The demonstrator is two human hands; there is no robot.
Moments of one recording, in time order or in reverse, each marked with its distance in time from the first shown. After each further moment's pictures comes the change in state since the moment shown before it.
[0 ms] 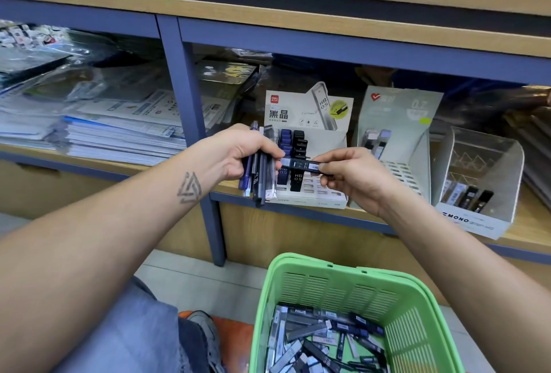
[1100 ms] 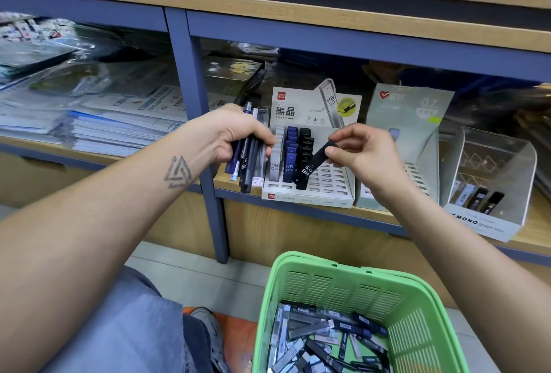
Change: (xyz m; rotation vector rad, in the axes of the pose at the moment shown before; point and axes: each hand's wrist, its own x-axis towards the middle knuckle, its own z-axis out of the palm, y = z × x) left_hand -0.006 0.018 -0.022 0.086 0.032 0.027; right_hand 0.006 -0.006 -0.001 -0.213 0.137 -0.388
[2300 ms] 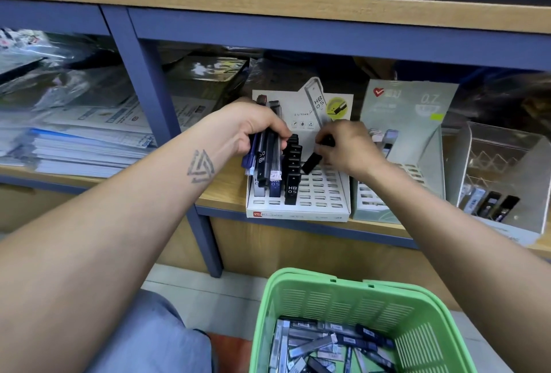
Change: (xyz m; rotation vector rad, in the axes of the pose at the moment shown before) left_hand 0.060 0.033 0.044 0.073 -0.002 -0.061; right_hand 0.076 0.024 -0.001 -0.840 -0.084 -0.030
